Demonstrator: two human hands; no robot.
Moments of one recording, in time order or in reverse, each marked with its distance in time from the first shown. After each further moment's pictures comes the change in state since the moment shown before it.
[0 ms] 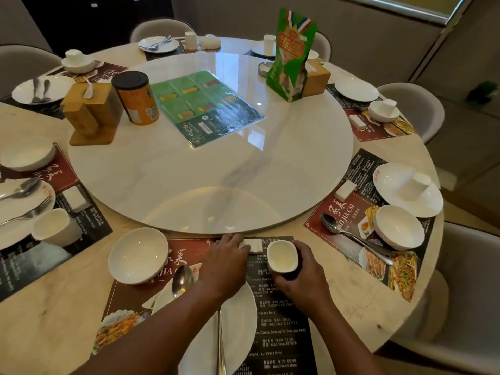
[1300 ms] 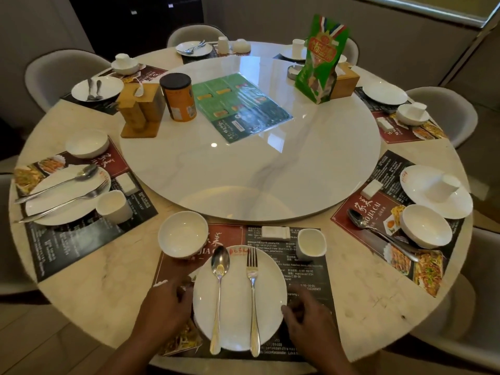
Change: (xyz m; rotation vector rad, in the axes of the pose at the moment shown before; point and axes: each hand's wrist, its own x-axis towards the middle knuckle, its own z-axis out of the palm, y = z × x) left_hand -0.180 -0.097 -0.004 -0.506 0.104 -0.590; right_hand -0.108 -0.025 0.044 -0.115 -0.182 0.123
